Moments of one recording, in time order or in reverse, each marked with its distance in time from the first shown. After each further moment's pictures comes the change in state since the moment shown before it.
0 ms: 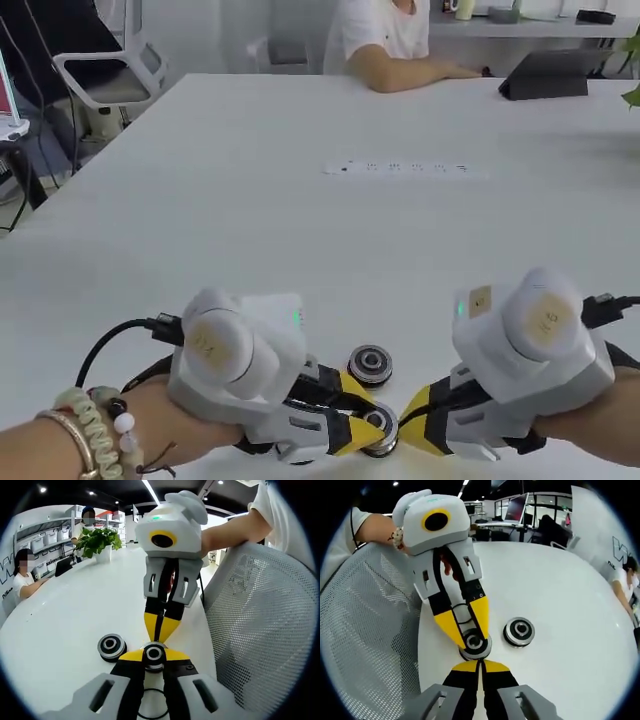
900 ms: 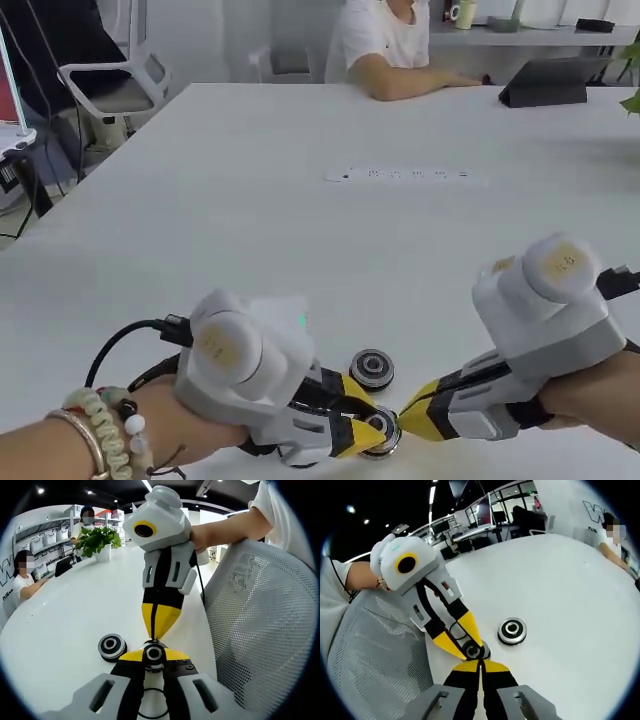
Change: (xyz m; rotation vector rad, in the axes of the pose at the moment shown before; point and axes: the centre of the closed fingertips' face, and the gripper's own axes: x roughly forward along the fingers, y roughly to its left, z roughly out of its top) left arm 0.000 0.001 -0.001 0.012 0.019 0.004; right arm -0.014 -0.001 0.014 0.293 -0.090 0.051
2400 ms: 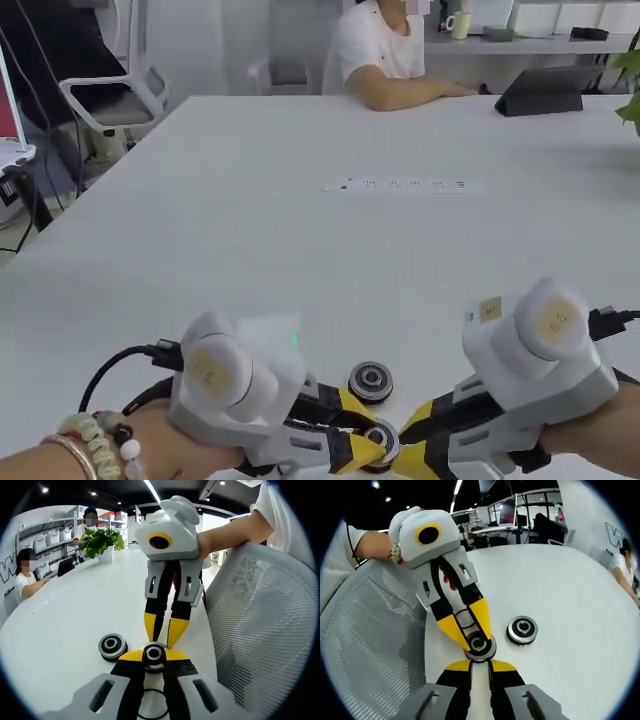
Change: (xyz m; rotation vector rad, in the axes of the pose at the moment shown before) left arm 0.001 0.001 0.001 -0.023 -0.027 0.015; right arm 0.012 0.001 -0.015 -0.214 0.024 0.024
